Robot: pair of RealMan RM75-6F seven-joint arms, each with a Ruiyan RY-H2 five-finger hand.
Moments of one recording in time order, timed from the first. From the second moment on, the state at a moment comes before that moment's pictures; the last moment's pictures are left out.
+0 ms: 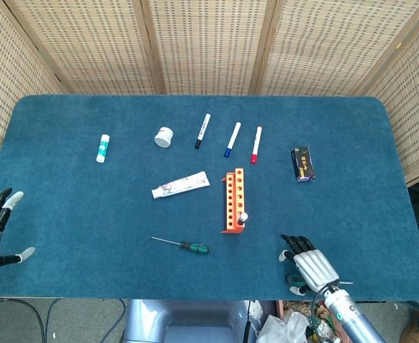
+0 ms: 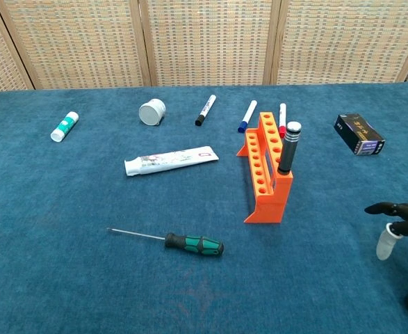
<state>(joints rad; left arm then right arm) -0.12 -0.94 -0.05 -1.91 1.39 1.40 0.10 0.33 -1.30 -0.12 -1.70 -1.44 1.10 -0.23</state>
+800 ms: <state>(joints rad) -0.12 -0.95 -0.04 -1.91 1.38 1.40 0.13 0.28 -1.35 -0.14 -1.55 -1.51 1.13 -0.20</state>
